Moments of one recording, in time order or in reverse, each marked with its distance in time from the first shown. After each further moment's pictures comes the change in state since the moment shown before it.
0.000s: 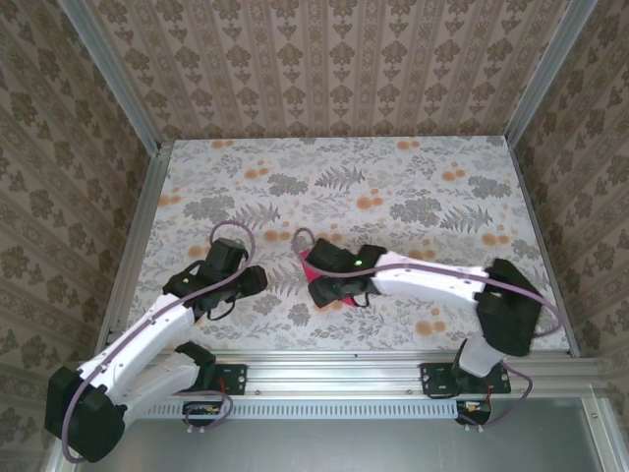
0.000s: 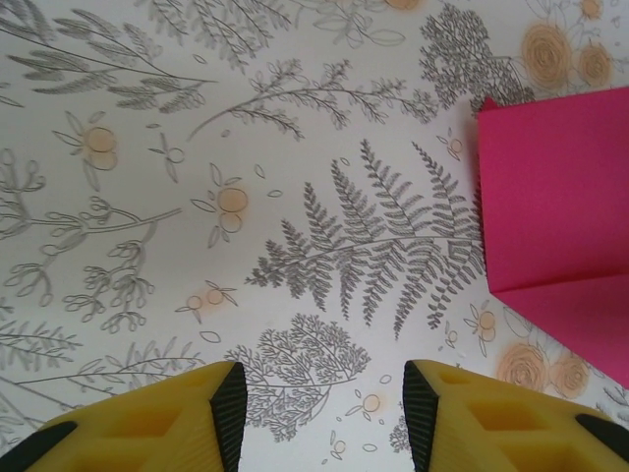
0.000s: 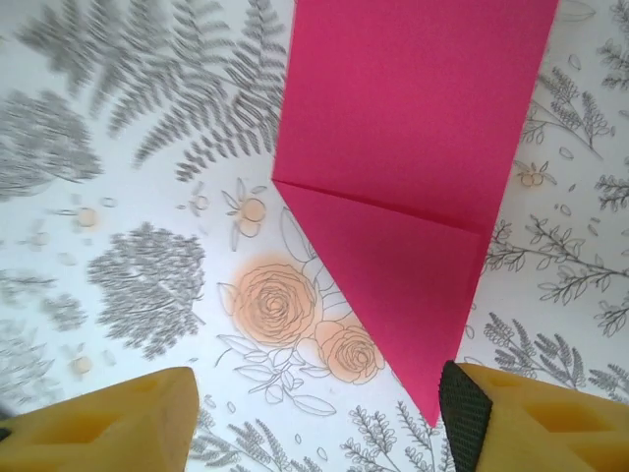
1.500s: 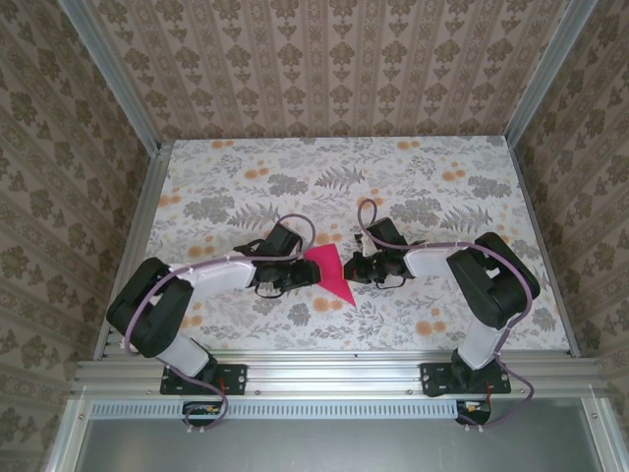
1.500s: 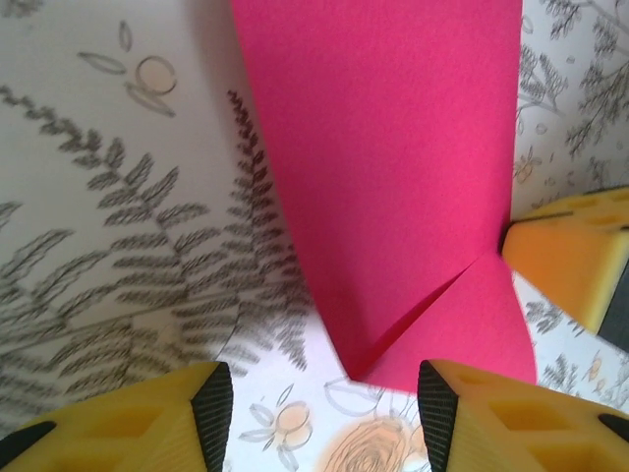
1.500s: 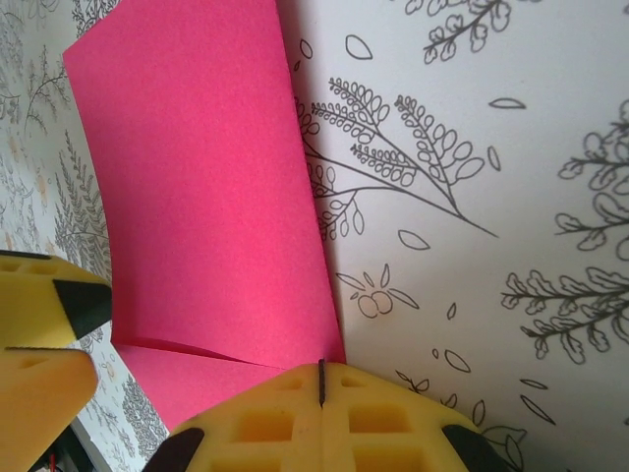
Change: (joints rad) left arm -0.164 0.648 0.164 0.404 0.256 -0.120; right arm -0.465 0.185 -0.339 0.657 -0.624 0.156
